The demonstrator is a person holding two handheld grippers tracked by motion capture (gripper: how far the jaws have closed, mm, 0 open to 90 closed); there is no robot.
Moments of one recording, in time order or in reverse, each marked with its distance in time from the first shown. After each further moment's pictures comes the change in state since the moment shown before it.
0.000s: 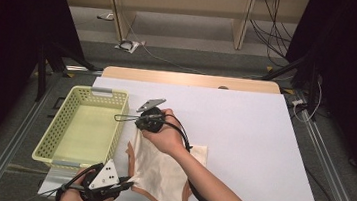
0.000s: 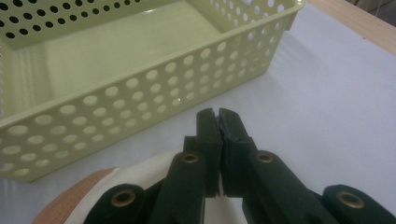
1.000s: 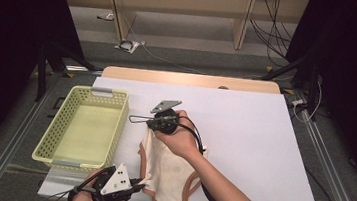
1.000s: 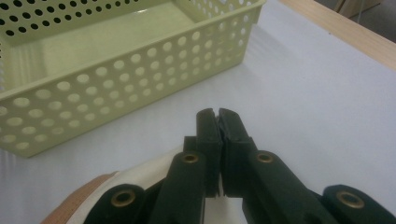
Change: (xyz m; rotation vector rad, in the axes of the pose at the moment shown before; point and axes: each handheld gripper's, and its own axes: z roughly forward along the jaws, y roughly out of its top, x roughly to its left) left arm -0.016 0.014 0.014 -0.053 -0.022 0.056; right arm -0.015 -0.017 -0.031 -0.031 -0.022 0.005
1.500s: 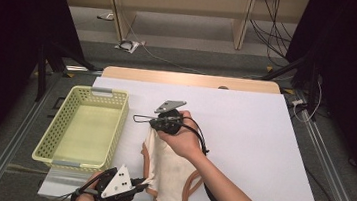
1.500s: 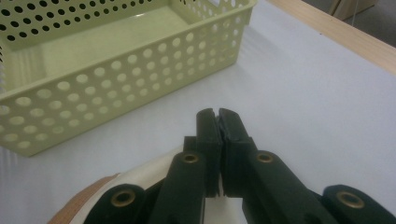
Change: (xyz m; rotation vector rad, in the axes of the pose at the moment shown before) left arm -0.004 -0.001 0.005 -0.052 0.007 0.017; right arm -0.004 -0.004 -0.008 -0.022 -0.006 0.013
